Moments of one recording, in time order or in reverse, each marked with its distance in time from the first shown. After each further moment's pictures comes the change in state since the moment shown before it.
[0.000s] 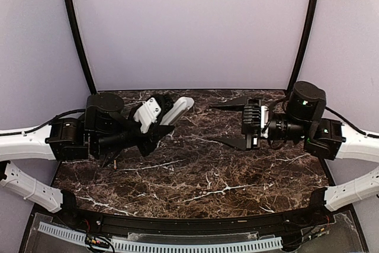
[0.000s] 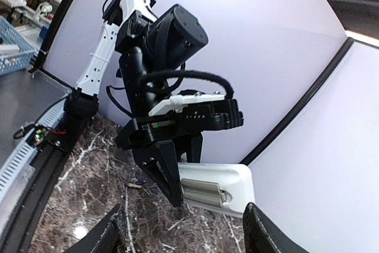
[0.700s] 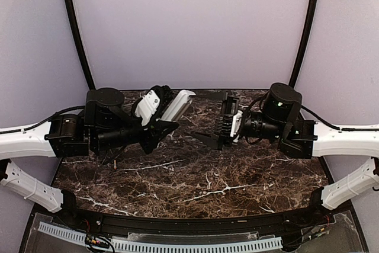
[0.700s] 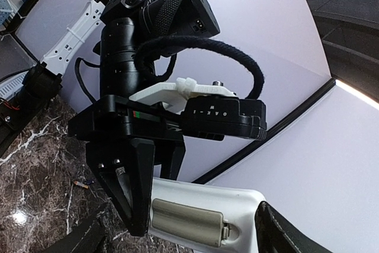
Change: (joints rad) left arm 0.000 0.020 0.053 -0.007 0.048 -0.126; right arm 0.002 0.234 0.020 0.306 0.023 -0.262
